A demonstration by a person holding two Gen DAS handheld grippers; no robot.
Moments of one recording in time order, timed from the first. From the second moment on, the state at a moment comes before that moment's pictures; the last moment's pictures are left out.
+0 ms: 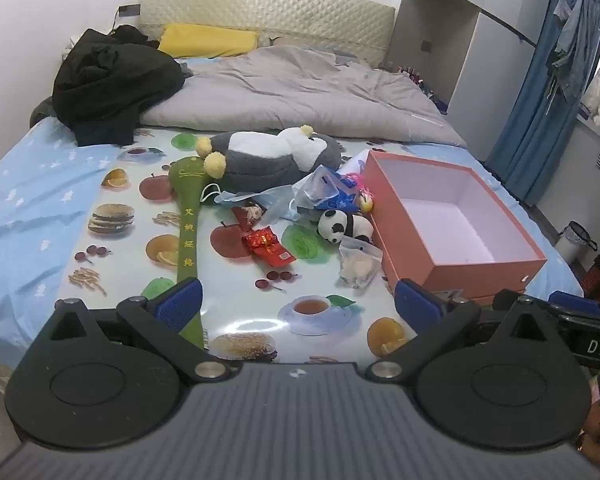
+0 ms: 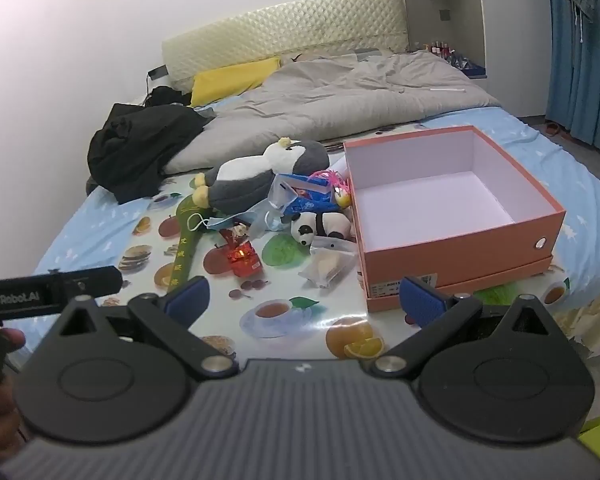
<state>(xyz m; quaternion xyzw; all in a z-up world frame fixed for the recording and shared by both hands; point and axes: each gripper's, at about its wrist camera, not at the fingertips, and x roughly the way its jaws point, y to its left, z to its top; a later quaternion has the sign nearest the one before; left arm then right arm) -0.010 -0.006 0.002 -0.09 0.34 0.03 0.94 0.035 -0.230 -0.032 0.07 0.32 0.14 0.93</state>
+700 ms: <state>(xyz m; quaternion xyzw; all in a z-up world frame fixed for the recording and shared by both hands) -0.008 0.001 0.003 -0.10 0.33 0.03 0.94 0.034 -0.220 -0.037 0.05 0.33 0.14 0.93</state>
